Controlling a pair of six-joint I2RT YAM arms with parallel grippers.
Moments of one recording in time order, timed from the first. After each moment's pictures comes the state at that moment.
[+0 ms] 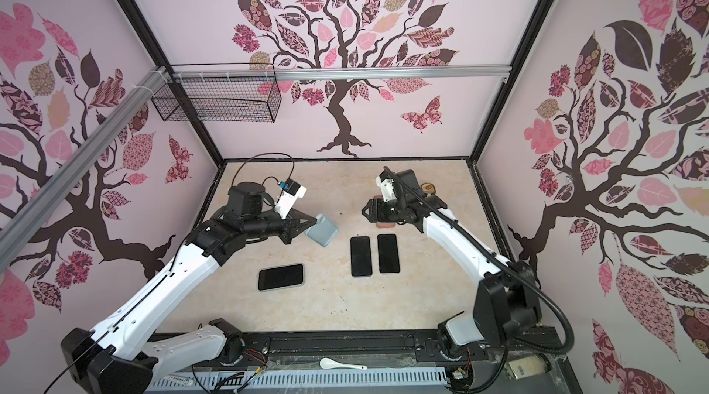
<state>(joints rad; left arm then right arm) -0.46 1.11 1.10 -0.58 0.55 -0.03 0.41 1.35 1.09 -0.44 -0.38 0.34</state>
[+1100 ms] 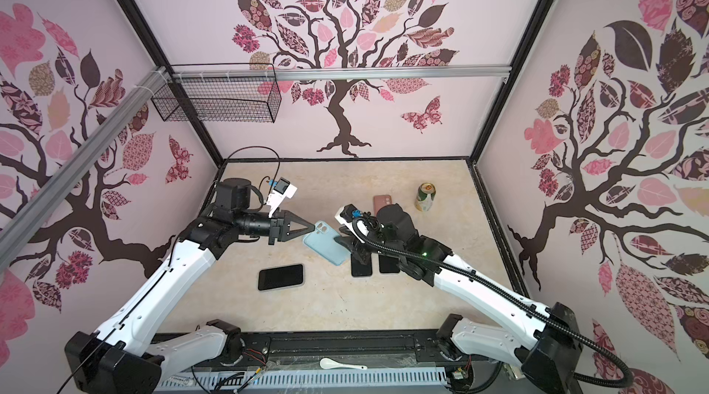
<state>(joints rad) -0.34 1.14 1.08 -0.54 1.09 -0.12 0.79 1.09 0.90 -0.18 -0.30 -0.13</state>
